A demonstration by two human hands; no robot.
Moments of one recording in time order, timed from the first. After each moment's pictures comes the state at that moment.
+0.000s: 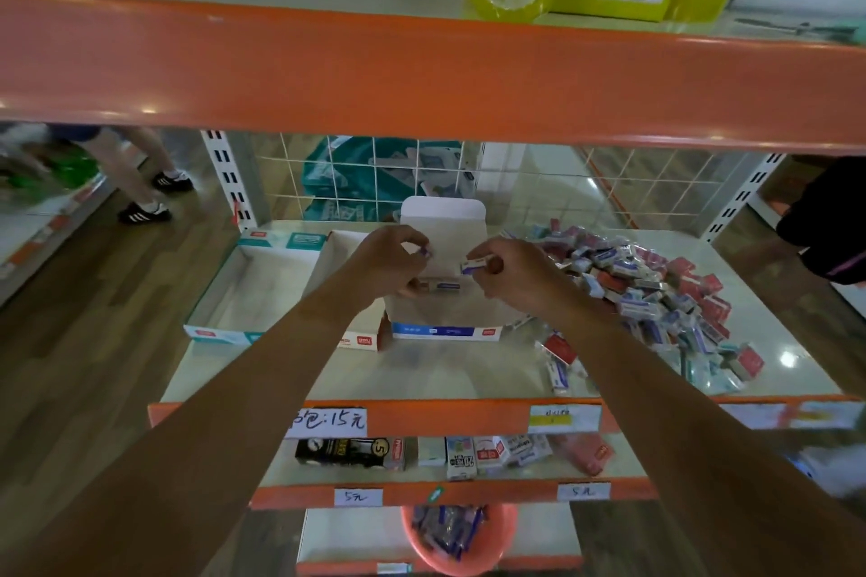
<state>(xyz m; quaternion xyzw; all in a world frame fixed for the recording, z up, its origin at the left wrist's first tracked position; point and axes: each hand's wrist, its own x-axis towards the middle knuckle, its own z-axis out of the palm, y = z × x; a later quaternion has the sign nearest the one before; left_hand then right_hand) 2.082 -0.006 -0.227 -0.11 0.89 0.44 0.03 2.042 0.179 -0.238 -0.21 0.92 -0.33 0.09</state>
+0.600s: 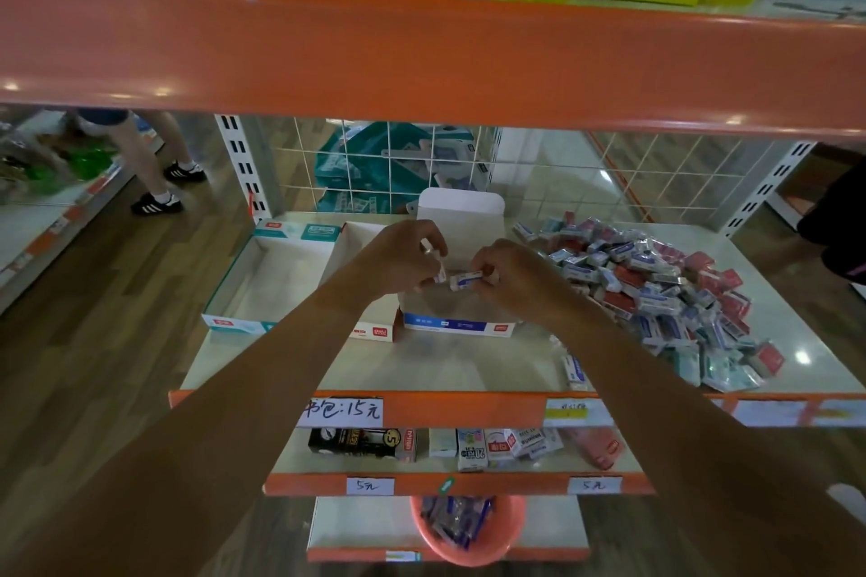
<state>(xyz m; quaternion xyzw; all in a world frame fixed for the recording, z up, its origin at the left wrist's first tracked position) 2.083 -0.015 -0.229 -0.03 0.93 0.36 0.04 2.047 0.166 -0.255 -0.30 0.94 -0.17 0.02</state>
